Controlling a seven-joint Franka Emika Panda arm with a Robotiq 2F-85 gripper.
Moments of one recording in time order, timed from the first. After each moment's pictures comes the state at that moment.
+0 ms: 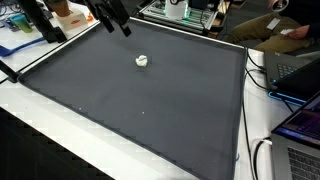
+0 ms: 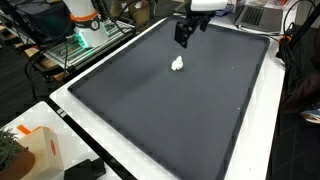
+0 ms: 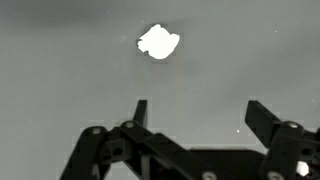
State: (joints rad) arm -0.05 0.35 -0.01 -1.77 0.29 1.96 0.01
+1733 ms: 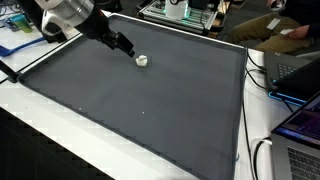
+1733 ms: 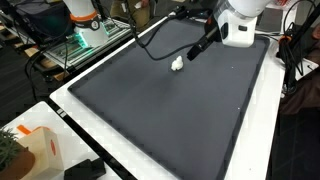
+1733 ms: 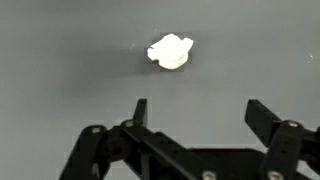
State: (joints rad) arm -0.01 0.74 0.00 -1.27 0.16 1.57 0.07
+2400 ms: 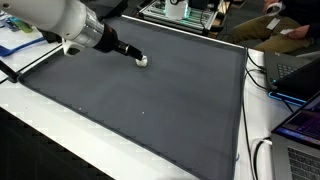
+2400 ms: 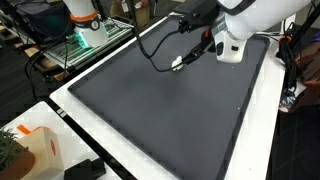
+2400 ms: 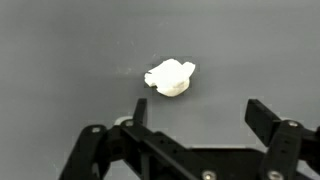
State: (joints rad) arm -0.01 0.89 0.01 -1.12 0.16 1.39 0.07
